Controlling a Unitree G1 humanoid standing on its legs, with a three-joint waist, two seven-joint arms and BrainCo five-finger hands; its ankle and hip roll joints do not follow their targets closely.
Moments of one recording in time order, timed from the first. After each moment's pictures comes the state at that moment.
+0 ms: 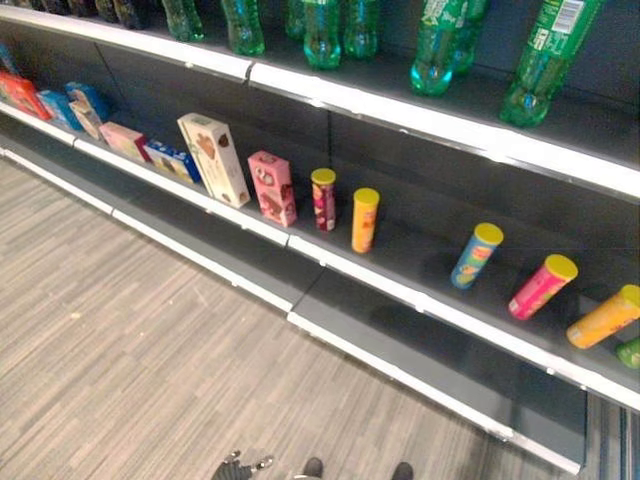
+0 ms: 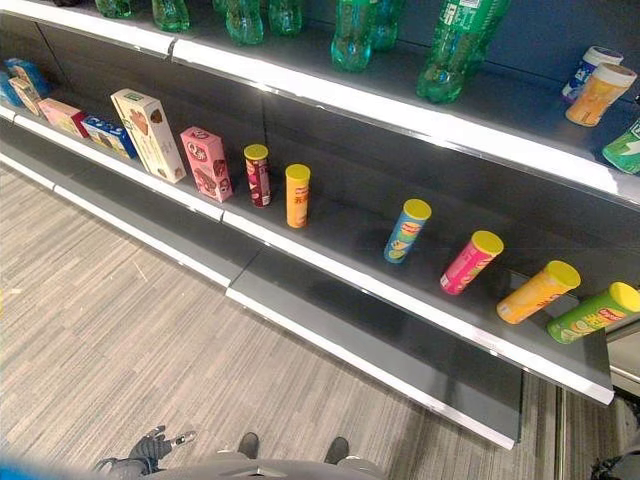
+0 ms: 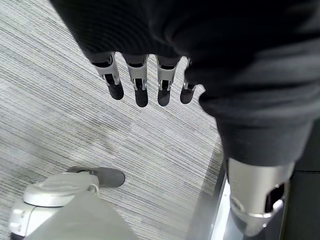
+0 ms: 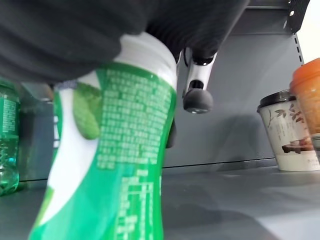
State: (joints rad) left arm 0.08 0.30 -0.13 1.15 -0.19 -0.11 0.08; right arm -1.09 -1.27 0.65 1.08 -0.12 -0.07 -0.13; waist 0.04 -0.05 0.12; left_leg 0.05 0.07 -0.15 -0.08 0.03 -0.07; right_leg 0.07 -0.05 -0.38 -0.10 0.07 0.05
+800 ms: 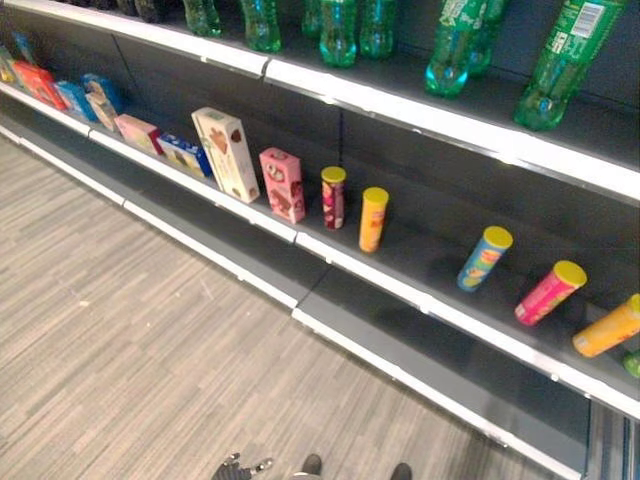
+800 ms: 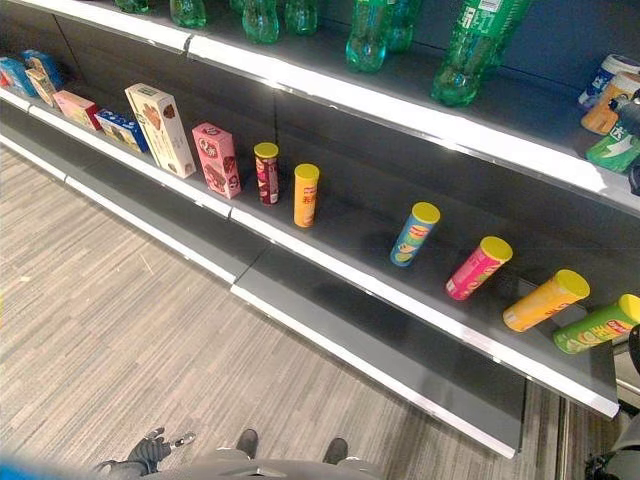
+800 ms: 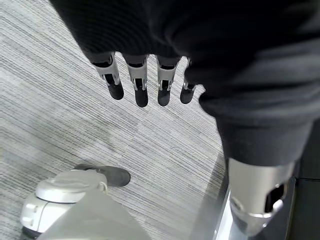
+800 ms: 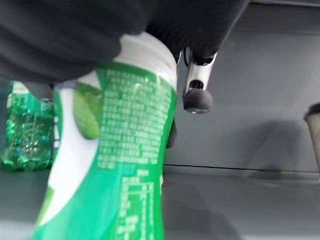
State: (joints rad) left arm 0.09 0.30 -0.13 1.15 -0.19 -0.11 0.10; right arm -1.11 -1.23 0.69 1.08 -0.24 -0.07 -0.13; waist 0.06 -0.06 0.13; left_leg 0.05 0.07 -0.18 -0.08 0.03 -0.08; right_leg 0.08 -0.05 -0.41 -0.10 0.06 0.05
